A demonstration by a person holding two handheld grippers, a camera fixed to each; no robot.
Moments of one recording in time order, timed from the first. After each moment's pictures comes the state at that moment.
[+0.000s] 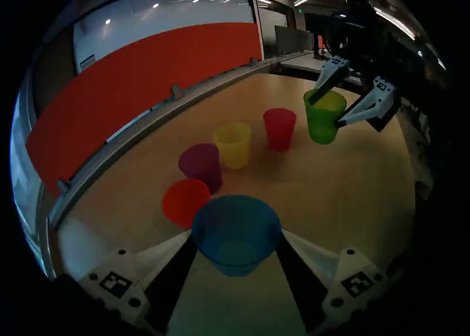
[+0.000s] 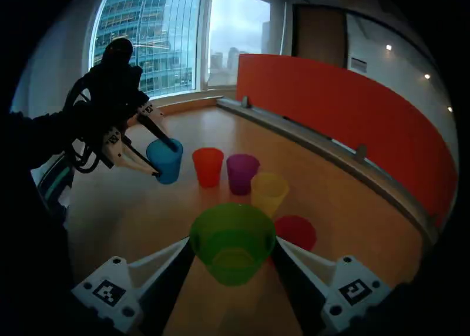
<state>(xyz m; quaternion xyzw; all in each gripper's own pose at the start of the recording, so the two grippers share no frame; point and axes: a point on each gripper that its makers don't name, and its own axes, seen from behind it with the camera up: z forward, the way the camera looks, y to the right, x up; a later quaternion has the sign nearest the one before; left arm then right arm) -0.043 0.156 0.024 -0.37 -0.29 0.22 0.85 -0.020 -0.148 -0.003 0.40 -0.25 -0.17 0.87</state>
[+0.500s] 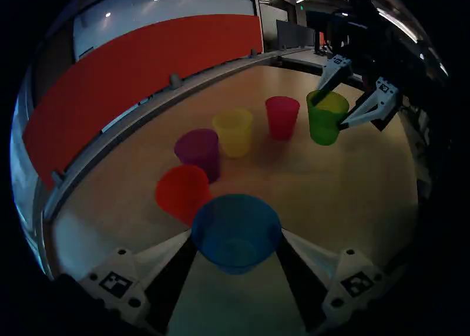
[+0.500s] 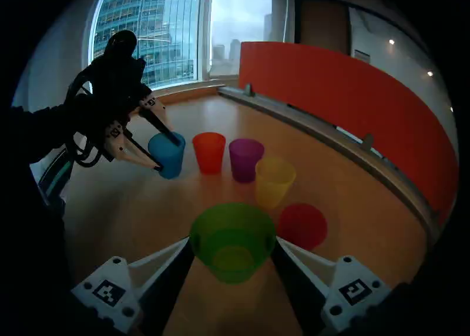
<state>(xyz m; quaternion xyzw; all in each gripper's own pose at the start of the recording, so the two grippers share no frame) -0.070 0.156 0.027 -0.38 -0.31 0.21 0.85 -0.049 -0.150 0.000 0.40 -0.27 -0.18 0.86</state>
